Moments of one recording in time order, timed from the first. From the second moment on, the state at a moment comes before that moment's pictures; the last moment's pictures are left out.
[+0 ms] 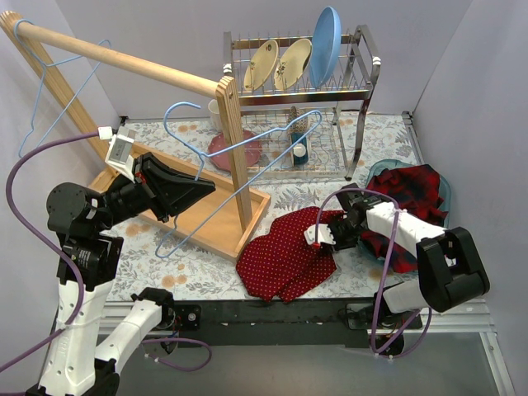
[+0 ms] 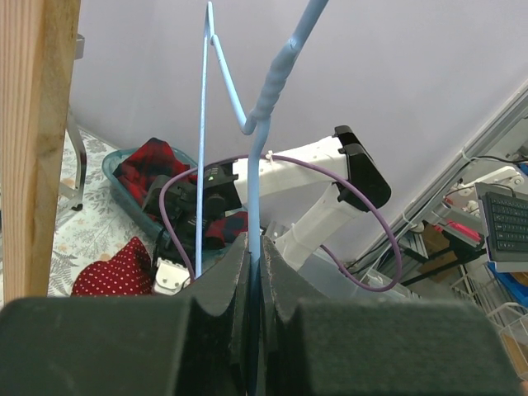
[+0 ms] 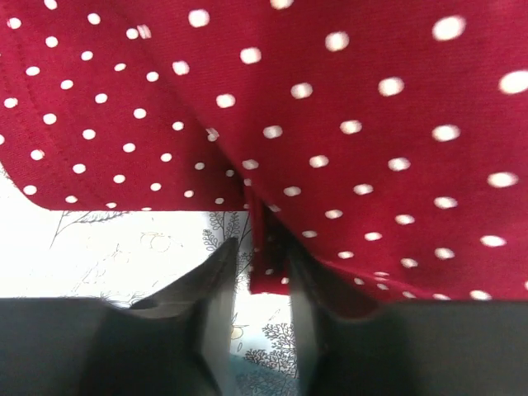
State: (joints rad) left arm -0.24 0.74 1.25 -0.13 0.93 -0.76; right arm 0.40 1.40 0.74 -0.76 -0.41 -1.51
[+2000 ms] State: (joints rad) left arm -0.36 0.74 1.14 -0.10 0.95 -0.81; right arm 0.09 1.12 1.00 -0.88 -0.55 -1.06
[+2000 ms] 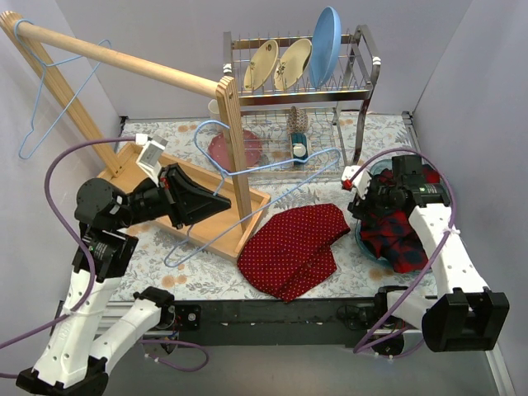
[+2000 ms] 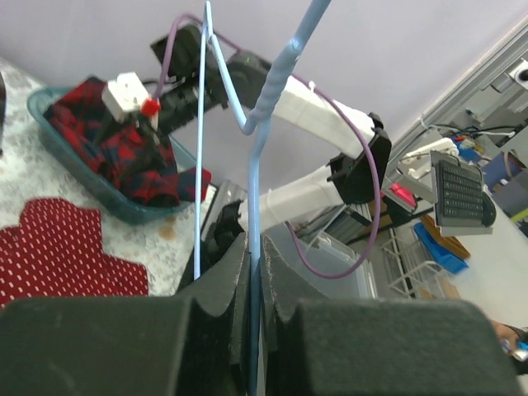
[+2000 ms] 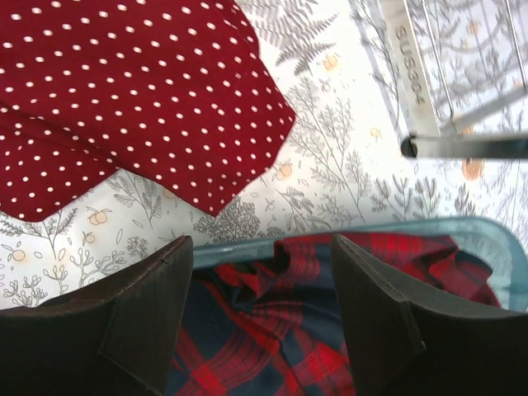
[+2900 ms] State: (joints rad) left arm -0.61 0.63 0.62 -0.10 0.80 -0.84; right arm -0.22 1.06 1.06 -0.77 -0.74 -0.77
